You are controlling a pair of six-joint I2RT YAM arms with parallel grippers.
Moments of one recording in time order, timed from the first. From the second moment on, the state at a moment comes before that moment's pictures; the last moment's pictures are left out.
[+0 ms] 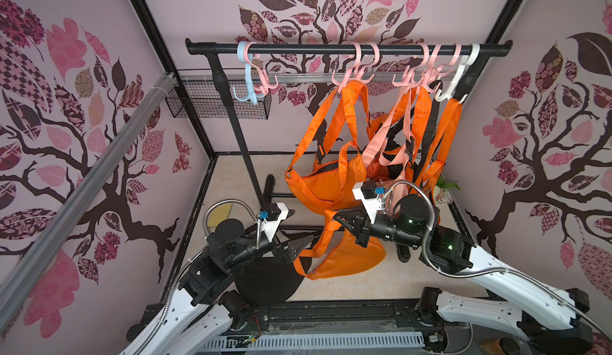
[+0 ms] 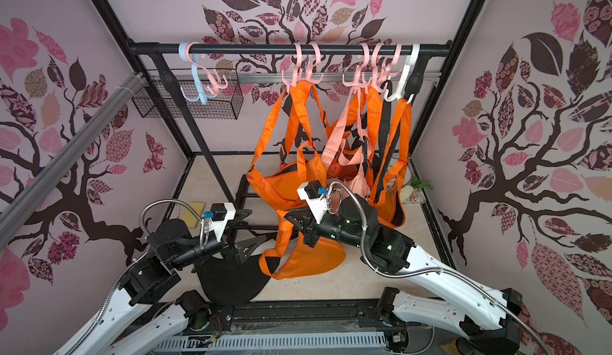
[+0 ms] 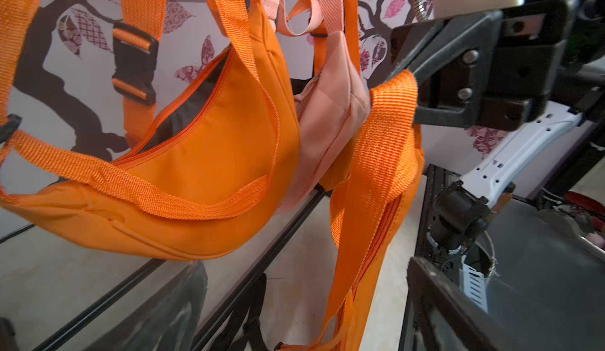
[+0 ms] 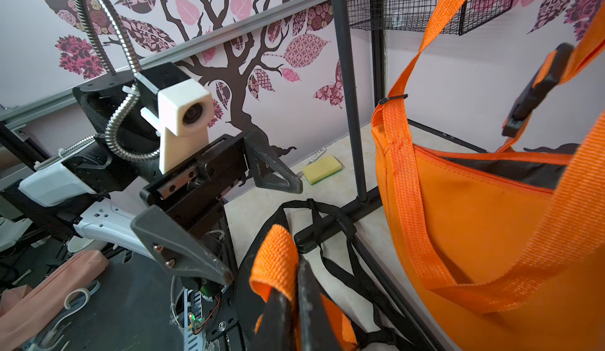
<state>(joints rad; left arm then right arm) -0.69 0.58 0.77 -0.29 0.39 -0.03 0.98 0.95 1.07 -0.24 -0.19 0.23</state>
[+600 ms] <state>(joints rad) -0.90 0.65 0.74 -0.28 0.34 -0.11 0.98 0.93 1.18 -0.34 -0.25 0.23</state>
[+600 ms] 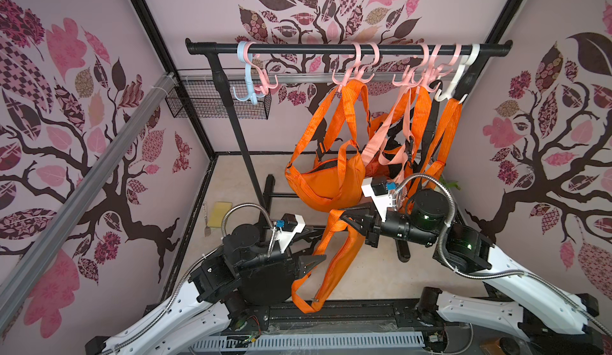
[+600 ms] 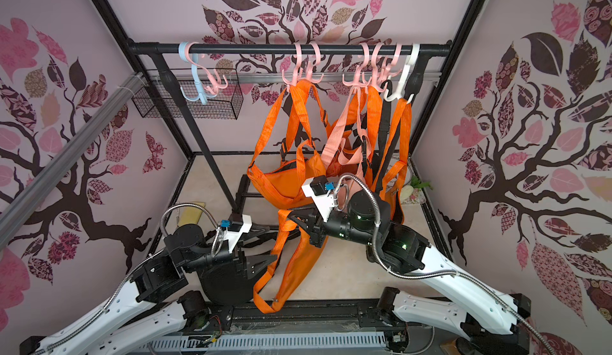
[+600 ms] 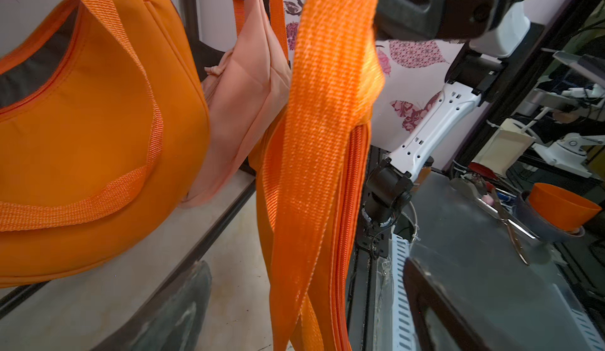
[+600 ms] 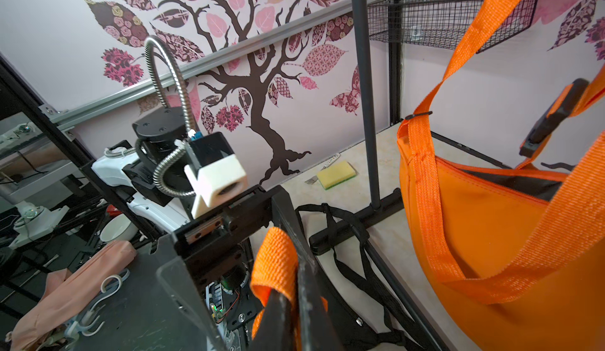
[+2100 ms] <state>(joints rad) -0.91 0.84 1.29 -0.96 0.12 -0.03 0.98 0.86 1.22 -0.41 -0.11 0.19</state>
